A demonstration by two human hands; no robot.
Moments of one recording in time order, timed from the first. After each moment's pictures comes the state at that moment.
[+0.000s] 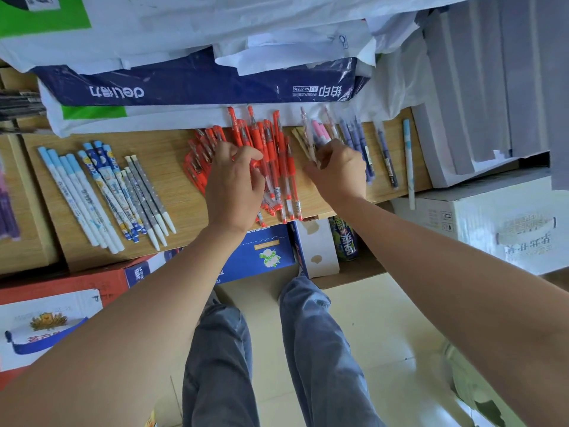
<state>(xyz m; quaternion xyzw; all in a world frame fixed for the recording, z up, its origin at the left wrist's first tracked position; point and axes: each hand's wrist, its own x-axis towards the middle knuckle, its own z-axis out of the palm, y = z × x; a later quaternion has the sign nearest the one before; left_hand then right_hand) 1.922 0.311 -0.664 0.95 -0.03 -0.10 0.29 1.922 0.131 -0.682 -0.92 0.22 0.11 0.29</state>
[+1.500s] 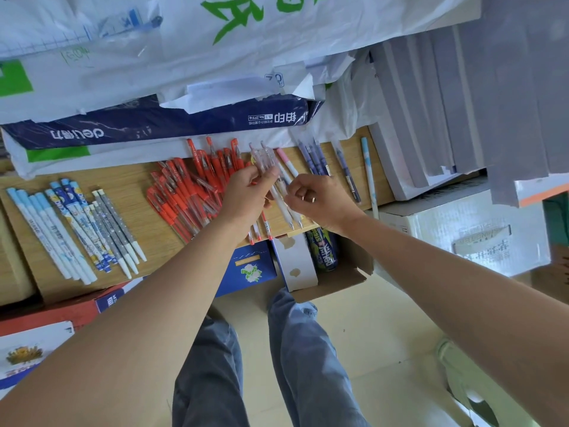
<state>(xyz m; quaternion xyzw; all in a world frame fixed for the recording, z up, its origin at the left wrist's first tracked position) 1.947 0.231 -0.646 0.71 0.16 -0.33 0.61 1.912 0.073 -0.644 -0.85 0.07 0.25 0.47</state>
